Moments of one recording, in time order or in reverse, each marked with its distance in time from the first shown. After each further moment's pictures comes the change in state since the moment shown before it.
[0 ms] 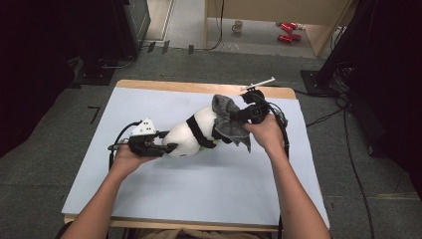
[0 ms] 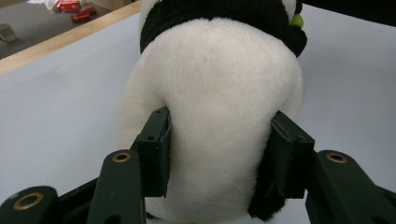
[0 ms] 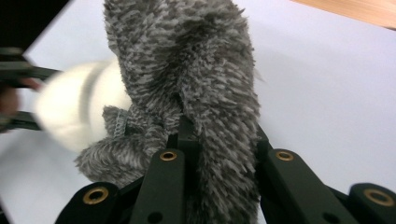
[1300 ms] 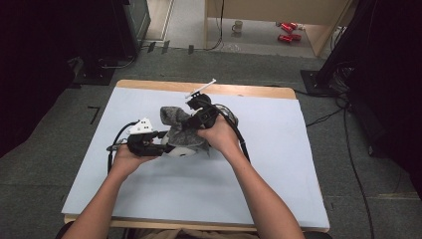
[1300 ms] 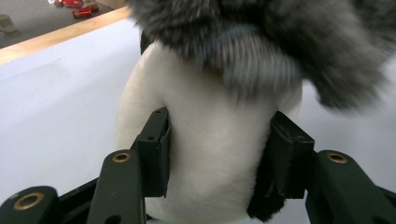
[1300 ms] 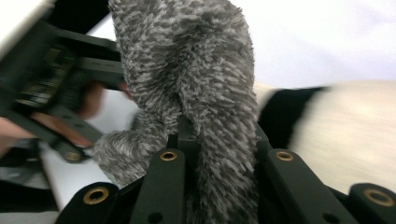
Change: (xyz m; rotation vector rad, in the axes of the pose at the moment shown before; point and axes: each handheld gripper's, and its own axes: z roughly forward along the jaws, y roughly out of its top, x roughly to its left) left arm 0.002 -0.002 -0.002 -0.017 -0.001 -0.054; right arm 0.114 0.030 0.064 0.085 0.135 -0.220
